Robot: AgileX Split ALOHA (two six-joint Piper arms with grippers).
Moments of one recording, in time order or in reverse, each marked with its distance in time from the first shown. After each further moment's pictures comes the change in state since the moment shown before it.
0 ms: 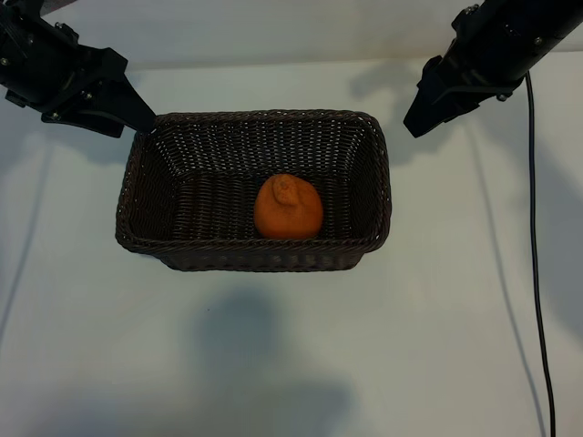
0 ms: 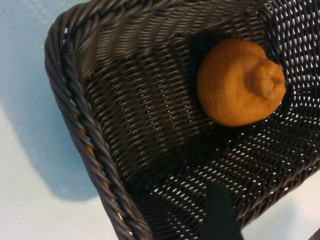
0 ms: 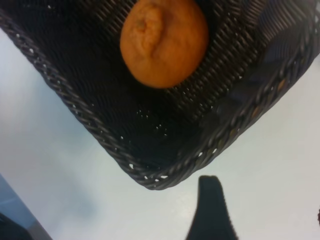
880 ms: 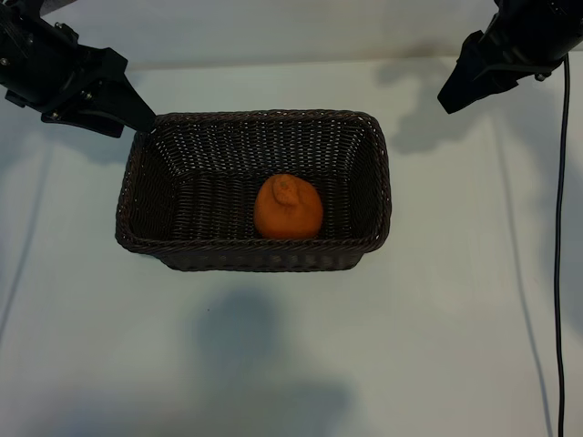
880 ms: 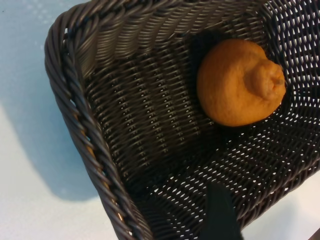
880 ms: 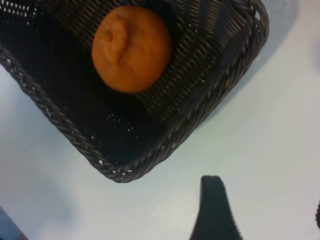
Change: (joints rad) left arm 0.000 0.000 0.000 0.000 0.000 0.000; right arm -0.084 -0.038 0.000 0.002 0.002 -0.036
